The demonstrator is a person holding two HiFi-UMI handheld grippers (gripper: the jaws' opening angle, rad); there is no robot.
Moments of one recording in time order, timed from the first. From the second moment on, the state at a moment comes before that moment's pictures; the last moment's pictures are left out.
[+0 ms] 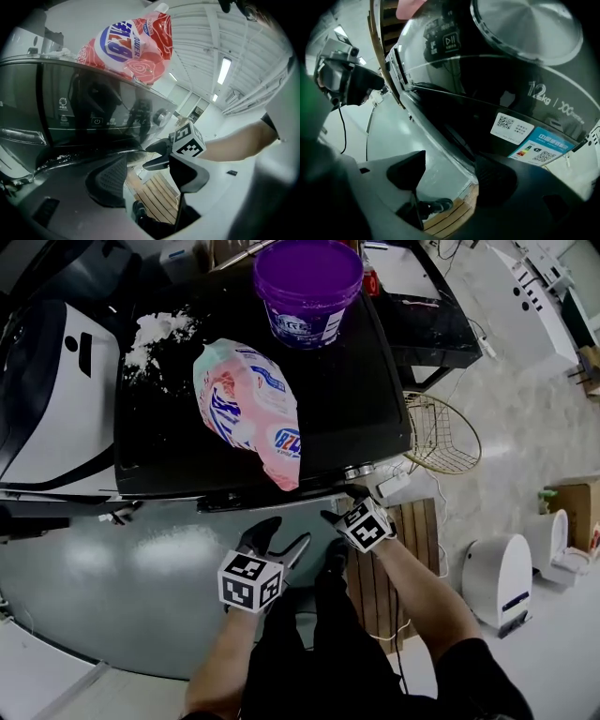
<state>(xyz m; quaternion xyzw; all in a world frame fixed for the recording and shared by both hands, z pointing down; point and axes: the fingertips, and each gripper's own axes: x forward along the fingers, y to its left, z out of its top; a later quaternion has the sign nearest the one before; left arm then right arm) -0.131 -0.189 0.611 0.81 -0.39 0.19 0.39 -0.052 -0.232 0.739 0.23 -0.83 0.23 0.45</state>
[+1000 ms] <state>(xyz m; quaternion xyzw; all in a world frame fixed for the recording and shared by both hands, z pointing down) -0.166 -0.157 0.632 0.79 -0.40 0.20 0.42 -0.052 -0.249 0.757 0.18 -0.83 0.09 0.52</state>
